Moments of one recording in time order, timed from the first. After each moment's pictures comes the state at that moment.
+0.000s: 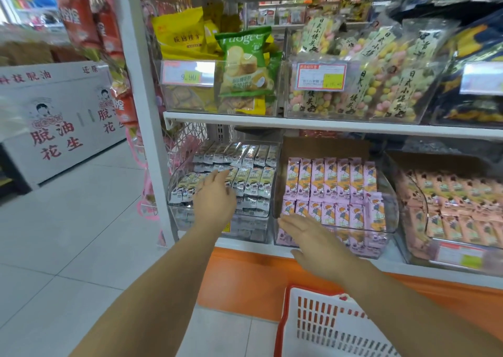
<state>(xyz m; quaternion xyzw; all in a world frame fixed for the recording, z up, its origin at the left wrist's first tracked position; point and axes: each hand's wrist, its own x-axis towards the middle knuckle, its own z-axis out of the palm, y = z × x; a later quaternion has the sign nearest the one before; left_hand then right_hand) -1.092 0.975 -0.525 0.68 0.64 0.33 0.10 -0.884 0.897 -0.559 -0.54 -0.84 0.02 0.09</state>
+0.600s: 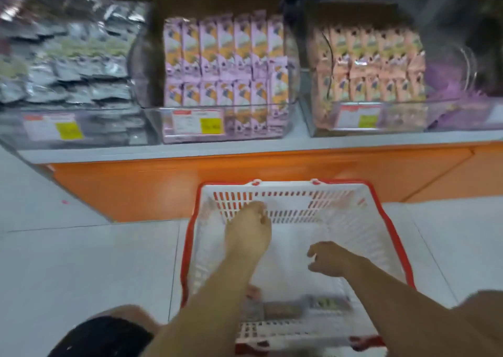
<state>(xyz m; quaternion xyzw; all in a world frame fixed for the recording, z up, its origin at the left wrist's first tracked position) -0.894 0.814 -0.711 0.73 0.58 0.10 0.35 -0.717 0.737 -0.762 -0.73 -0.53 0.40 -0.17</state>
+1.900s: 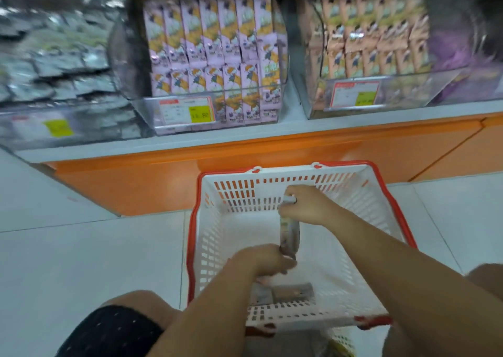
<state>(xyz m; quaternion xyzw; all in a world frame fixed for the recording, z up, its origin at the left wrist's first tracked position) -0.888 0.780 -0.742 0.64 0.44 -0.28 0.56 -0.741 0.789 -0.714 -0.74 -0.51 0.41 0.11</state>
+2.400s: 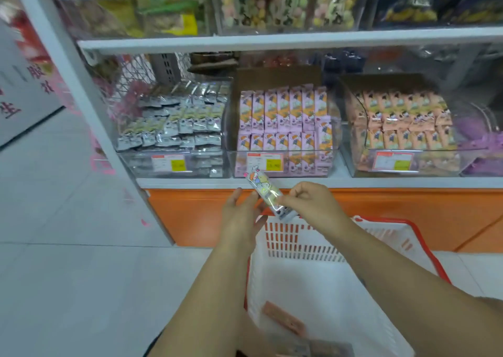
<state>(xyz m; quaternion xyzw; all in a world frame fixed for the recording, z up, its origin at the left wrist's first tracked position) -0.980 0.825 -0.586 0.24 0.47 0.47 0.71 -0.850 0.800 -0.575 -0.67 -0.48 0.39 0.41</state>
